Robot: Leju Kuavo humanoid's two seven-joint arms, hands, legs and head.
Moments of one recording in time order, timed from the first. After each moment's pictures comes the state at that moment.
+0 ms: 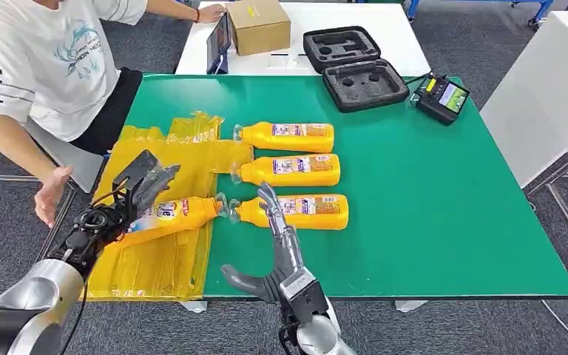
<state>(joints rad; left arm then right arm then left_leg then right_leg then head) -0.72 0.10 -0.04 -0.51 -0.21 -0.38 -0.32 -0.13 0.20 0.48 -1.32 0.07 -0.37 -0.70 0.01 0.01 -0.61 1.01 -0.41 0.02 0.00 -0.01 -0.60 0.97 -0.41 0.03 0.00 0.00</state>
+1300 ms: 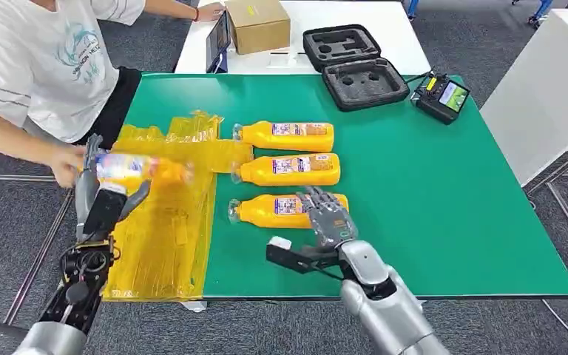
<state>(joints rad) -0.32 0.07 0.03 -1.10 -0.27 0.50 -0.64 -0.37 0.00 0.35 -1.12 1.18 -0.16 0.01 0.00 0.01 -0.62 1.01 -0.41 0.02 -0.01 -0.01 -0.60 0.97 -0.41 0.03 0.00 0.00</state>
